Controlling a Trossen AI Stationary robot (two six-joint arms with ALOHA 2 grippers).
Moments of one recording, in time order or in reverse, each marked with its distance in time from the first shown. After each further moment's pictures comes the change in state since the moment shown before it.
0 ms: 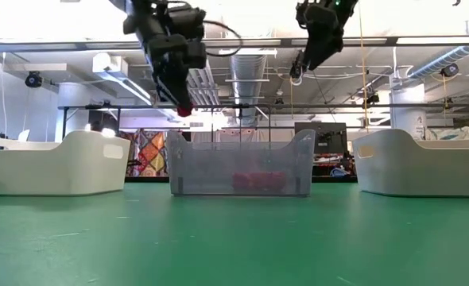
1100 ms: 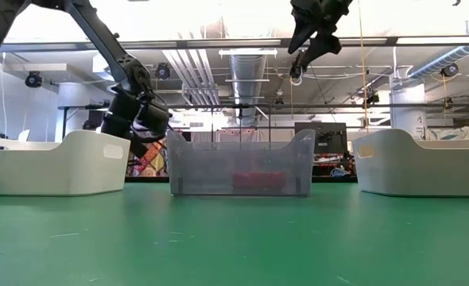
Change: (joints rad) left arm 0.409 0.240 -0.232 -0.192 -0.517 0.244; right arm 0.002 0.001 0.000 0.103 -0.105 0.268
